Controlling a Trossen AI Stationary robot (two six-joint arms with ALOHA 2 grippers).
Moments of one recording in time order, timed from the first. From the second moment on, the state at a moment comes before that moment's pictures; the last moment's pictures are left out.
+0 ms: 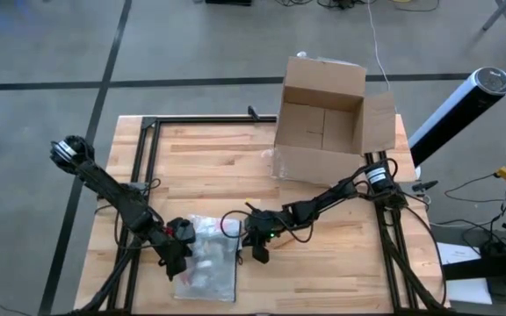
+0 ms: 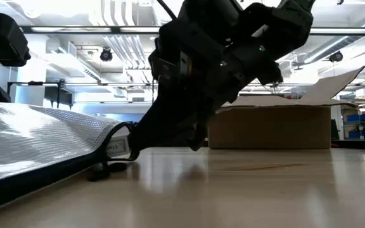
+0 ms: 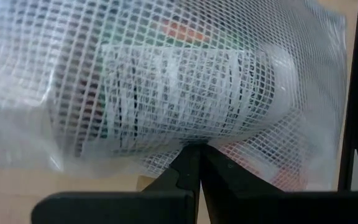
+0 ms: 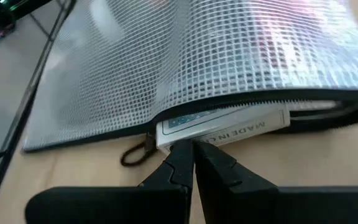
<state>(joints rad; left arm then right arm) -0.72 1.26 0.54 -0.29 -0.12 -1.00 0.21 2.09 1.14 0.39 -0.13 0.45</state>
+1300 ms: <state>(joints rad) -0.61 0.93 0.60 -0.96 -0.49 -1.07 0.15 2.03 1.12 0.27 -0.17 0.44</state>
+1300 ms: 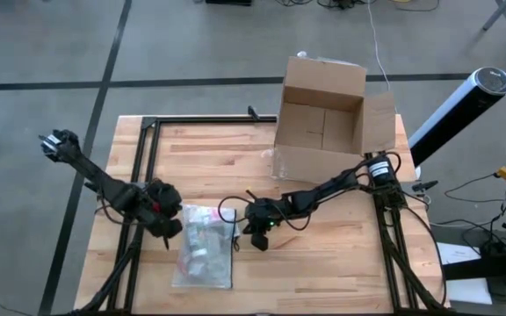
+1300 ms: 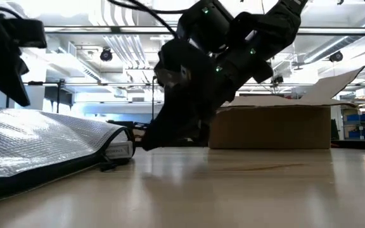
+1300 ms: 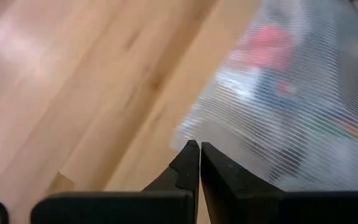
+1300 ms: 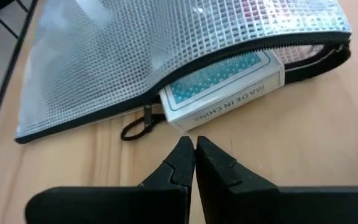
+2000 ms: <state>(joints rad) -0.09 1.08 0.54 -0.42 -0.04 -0.35 0.16 2.05 1.12 0.33 -0.13 0.48</state>
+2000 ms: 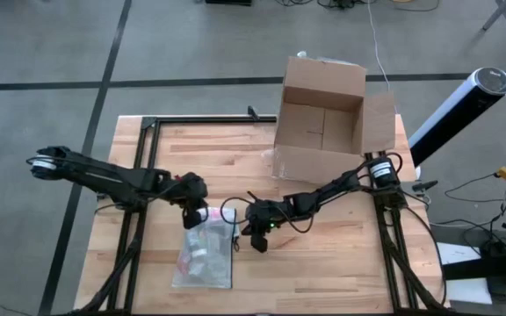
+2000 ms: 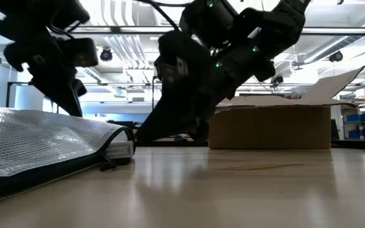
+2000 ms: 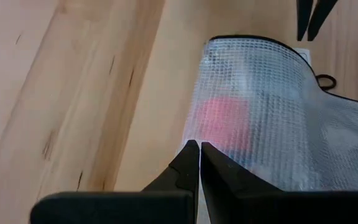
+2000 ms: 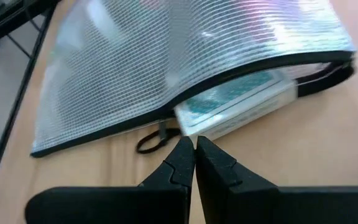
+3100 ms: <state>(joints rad) -0.04 1.30 0.53 -0.13 0.13 -0.33 0.11 2.16 1.25 0.34 -0.16 0.51</state>
